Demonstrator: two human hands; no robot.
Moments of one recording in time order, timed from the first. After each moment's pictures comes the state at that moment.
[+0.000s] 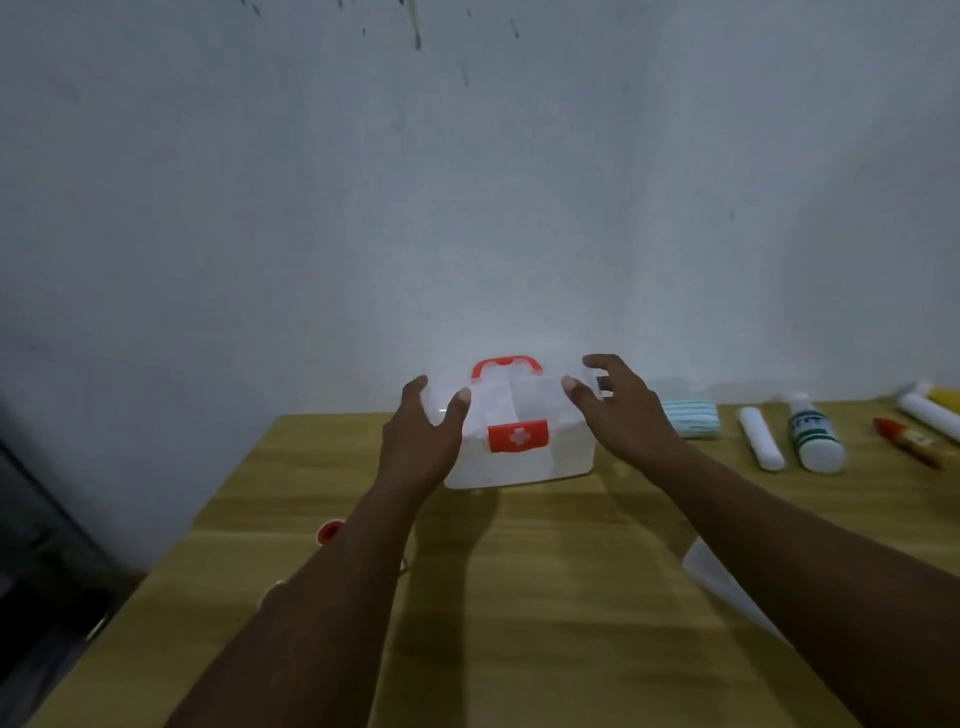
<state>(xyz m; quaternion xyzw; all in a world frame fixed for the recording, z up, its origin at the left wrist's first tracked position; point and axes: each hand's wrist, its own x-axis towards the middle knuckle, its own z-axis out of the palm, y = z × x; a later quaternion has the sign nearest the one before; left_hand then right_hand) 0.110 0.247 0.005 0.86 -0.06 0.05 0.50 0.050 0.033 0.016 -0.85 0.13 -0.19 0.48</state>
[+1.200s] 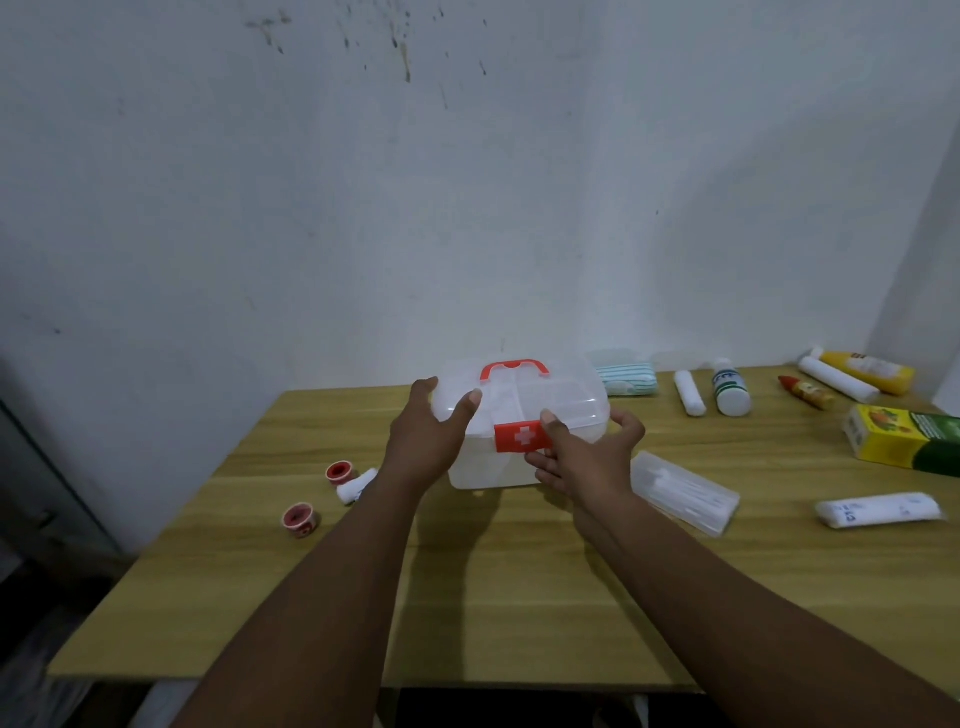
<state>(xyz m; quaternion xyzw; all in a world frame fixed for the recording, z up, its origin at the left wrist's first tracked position) 0.021 0.255 0.001 0.86 -0.09 0.03 0.50 -0.069 0.110 -0.012 -0.55 0.28 -0.23 0.75</state>
